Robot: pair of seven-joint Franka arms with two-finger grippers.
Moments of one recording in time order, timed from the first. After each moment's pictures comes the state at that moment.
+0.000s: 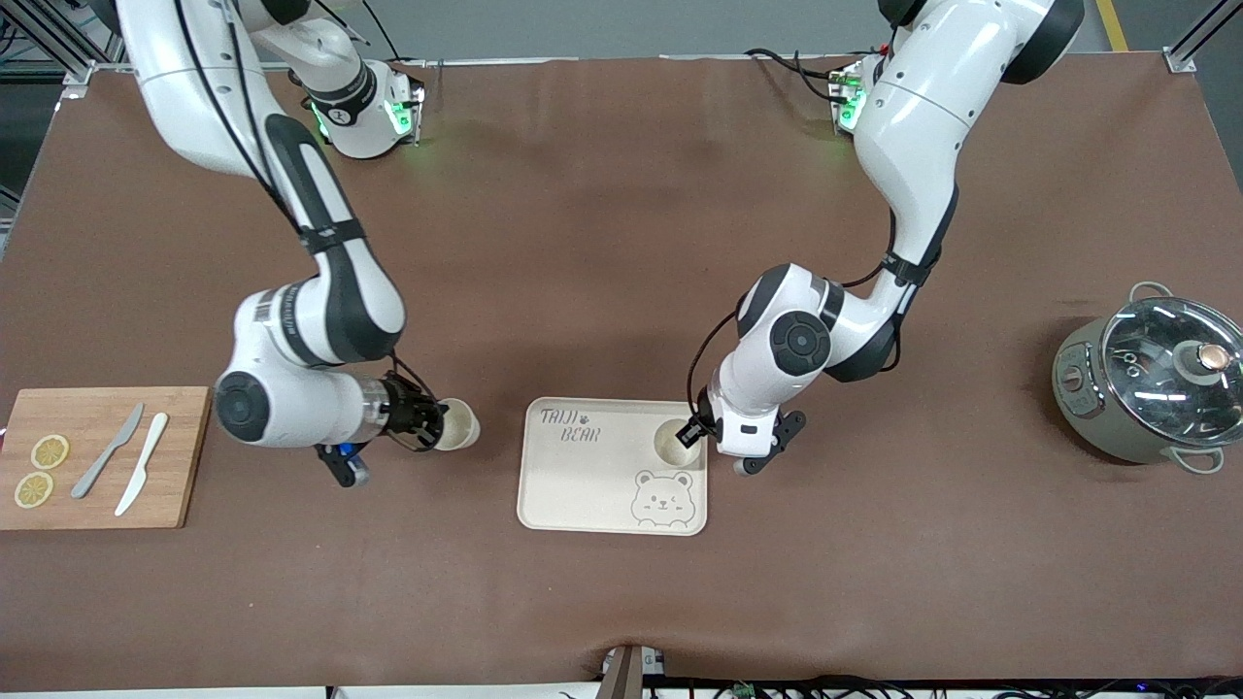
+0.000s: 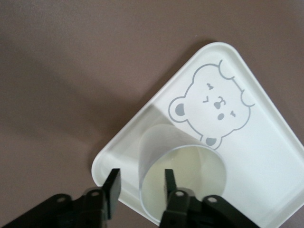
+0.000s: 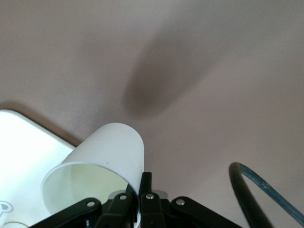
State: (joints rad) left arm -0.40 0.77 -0.18 -1.46 -0.10 2.41 -1.18; right arm 0.32 0.65 -0.04 -1.49 0.36 1.98 1.02
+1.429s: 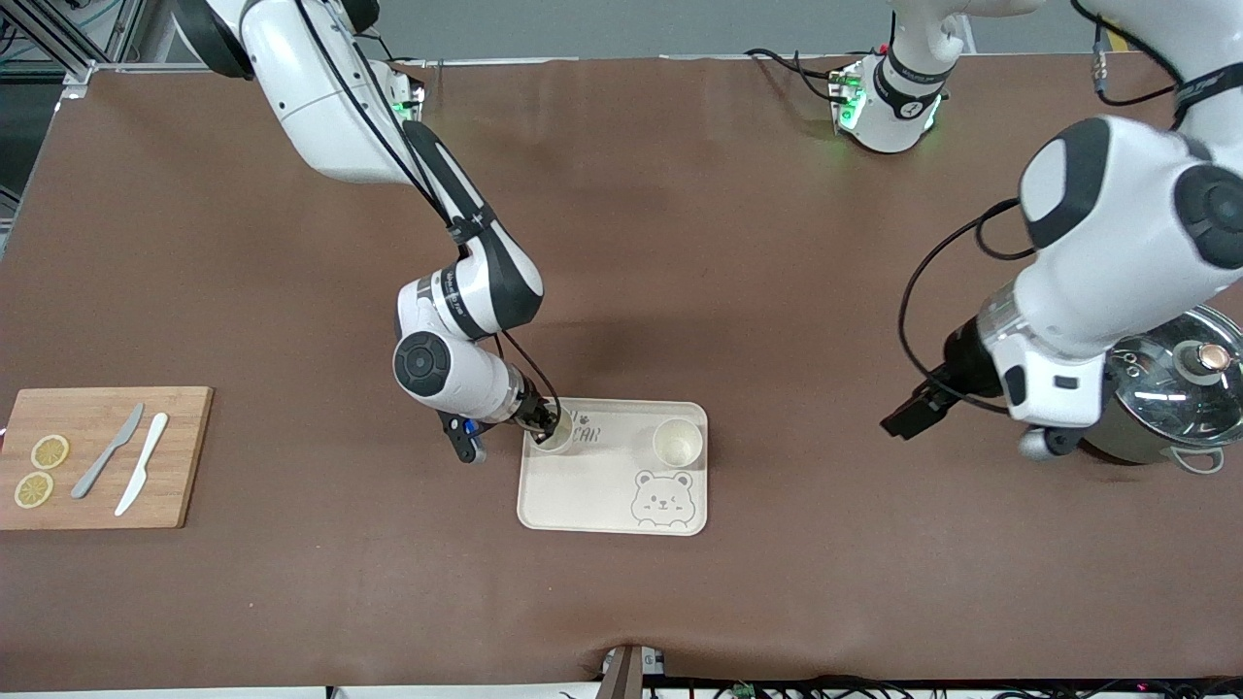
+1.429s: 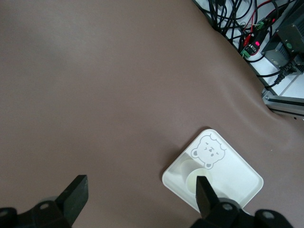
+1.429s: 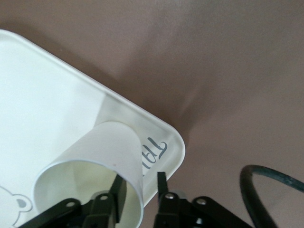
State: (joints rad) left arm -0.08 0.32 -0.16 -1.41 -0.10 1.87 -0.91; right arm 0.53 0.77 -0.04 -1.48 0.37 2.26 1.31
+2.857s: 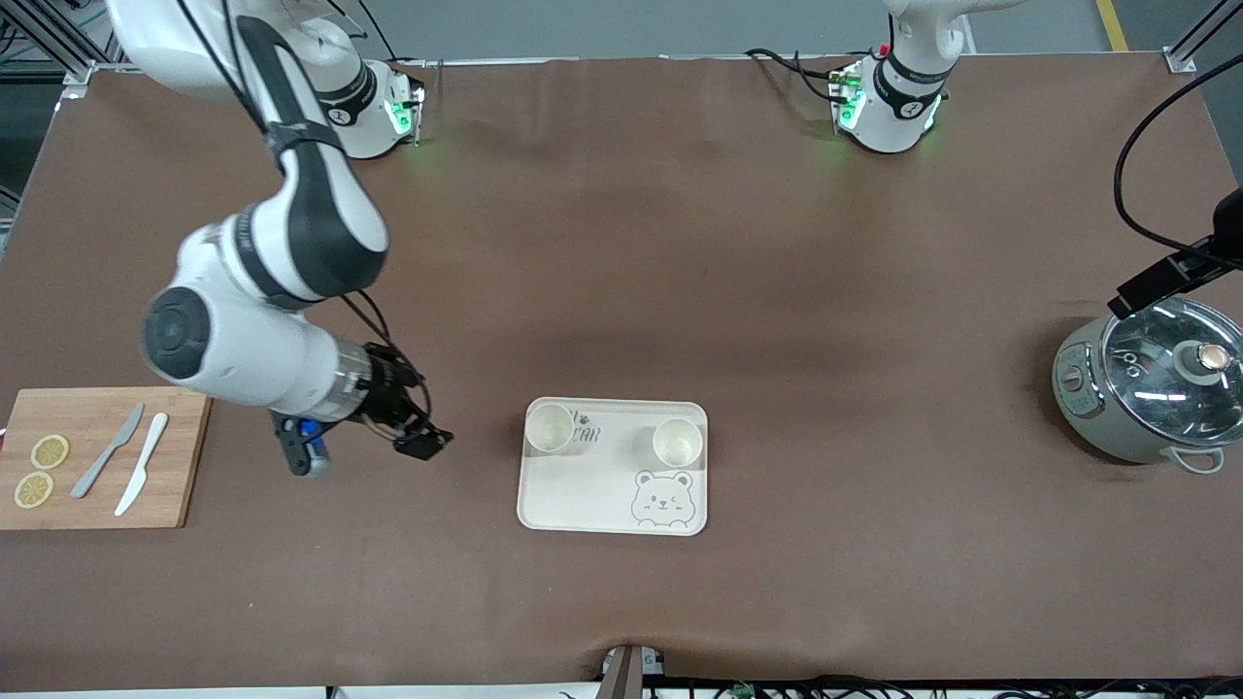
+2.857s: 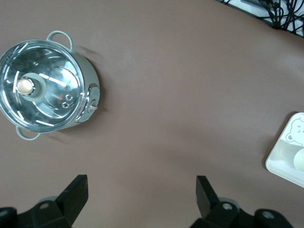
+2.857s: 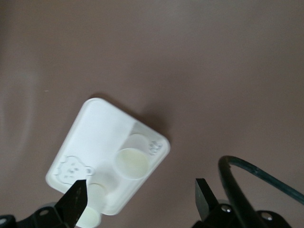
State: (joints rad) left arm 0.15 0.10 -0.16 -1.42 0.04 1.56 -0.39; right arm 0.33 0.51 -0.08 -1.33 0.33 1.79 1.18
